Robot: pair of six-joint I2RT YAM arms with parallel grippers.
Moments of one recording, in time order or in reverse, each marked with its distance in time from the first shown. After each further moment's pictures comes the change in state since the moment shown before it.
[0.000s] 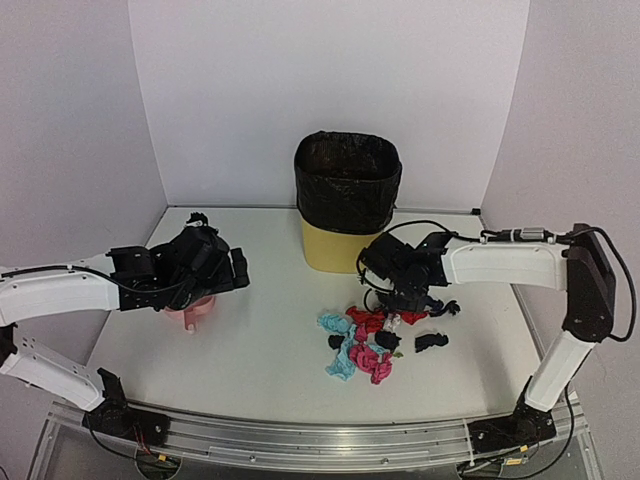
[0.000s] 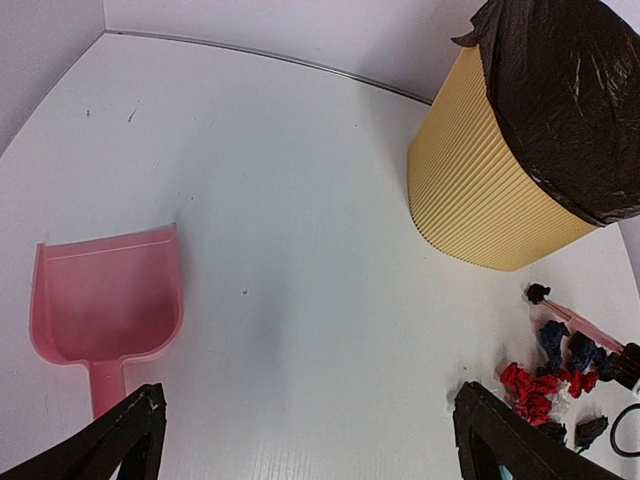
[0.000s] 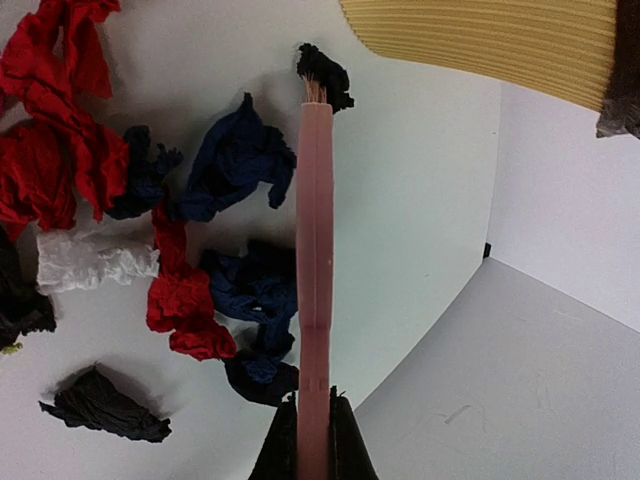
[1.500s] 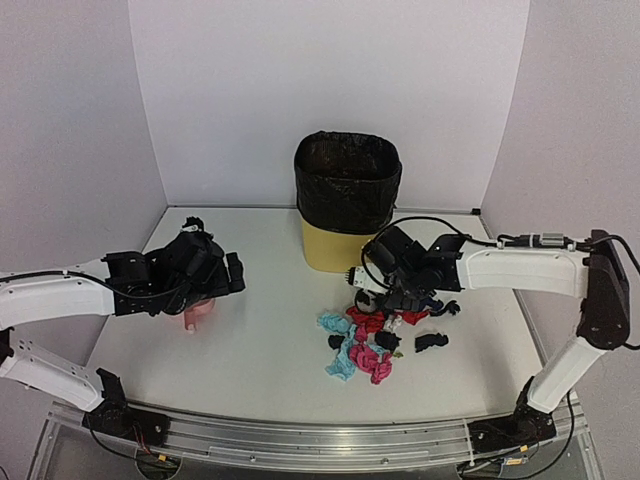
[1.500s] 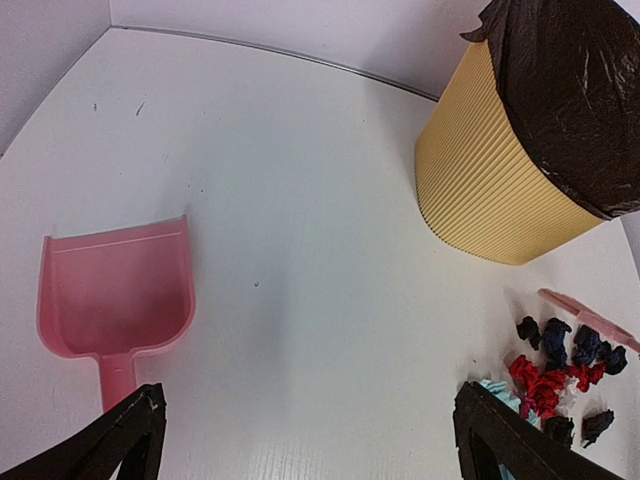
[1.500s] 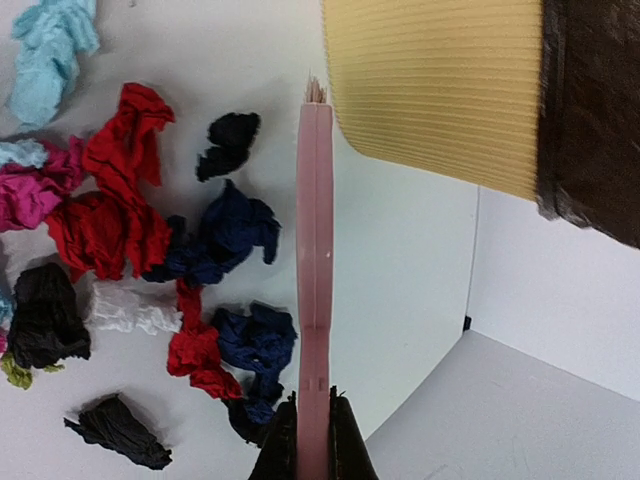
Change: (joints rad) left arm 0.000 -0.039 -0.044 0.003 0.000 -0.001; right arm 0.033 -0.102 -0.049 0.149 -0.102 -0.148
